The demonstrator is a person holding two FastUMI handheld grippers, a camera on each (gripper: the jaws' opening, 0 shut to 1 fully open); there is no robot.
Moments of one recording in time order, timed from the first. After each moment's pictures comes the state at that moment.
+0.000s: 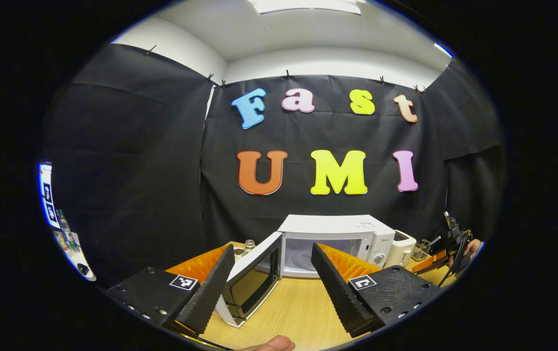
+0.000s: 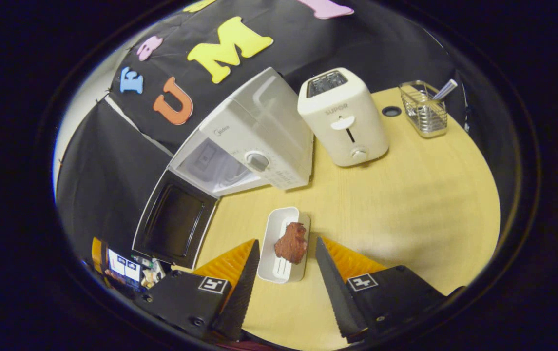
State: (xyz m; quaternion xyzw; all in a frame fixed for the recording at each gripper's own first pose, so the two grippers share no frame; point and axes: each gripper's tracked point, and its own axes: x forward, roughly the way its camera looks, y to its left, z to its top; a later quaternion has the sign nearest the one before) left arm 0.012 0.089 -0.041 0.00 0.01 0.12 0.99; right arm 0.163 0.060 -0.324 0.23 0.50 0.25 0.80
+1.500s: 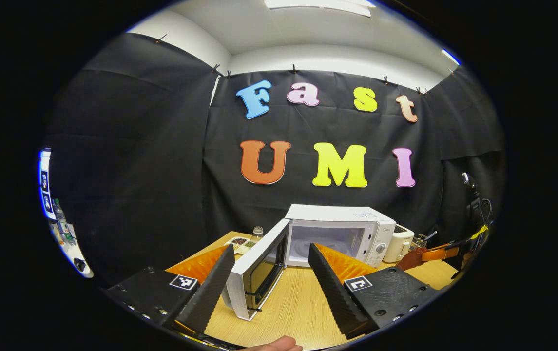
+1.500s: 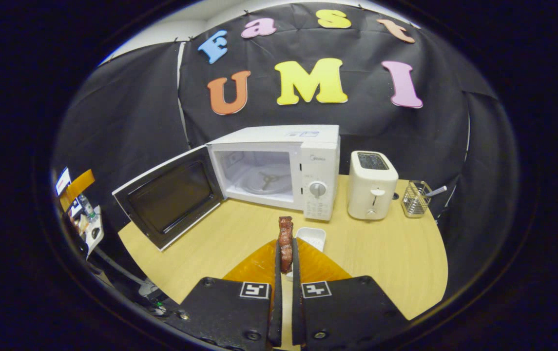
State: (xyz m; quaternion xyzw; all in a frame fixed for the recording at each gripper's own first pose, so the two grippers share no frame) left arm -0.016 0.125 -0.067 -0.04 0.03 0.09 0.99; right arm 0.068 0.149 -0.226 -0.02 0.29 0.23 0.93
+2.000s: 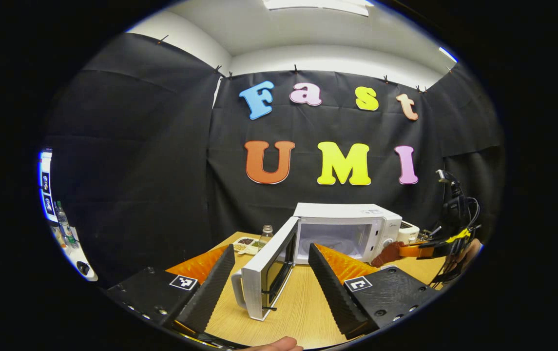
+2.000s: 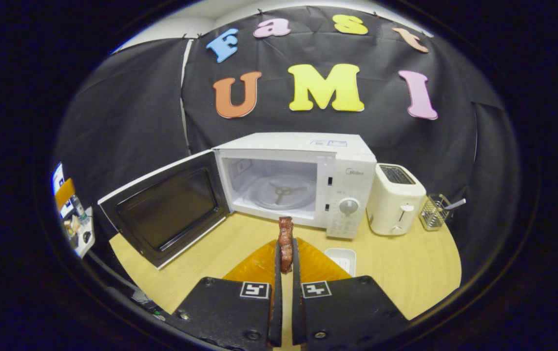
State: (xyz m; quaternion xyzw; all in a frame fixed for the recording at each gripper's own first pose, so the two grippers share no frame) left arm -0.022 0.149 -0.086 -0.02 0.03 0.10 0.99; right arm 0.118 0.242 -0.235 -0.03 0.24 0.22 0.94
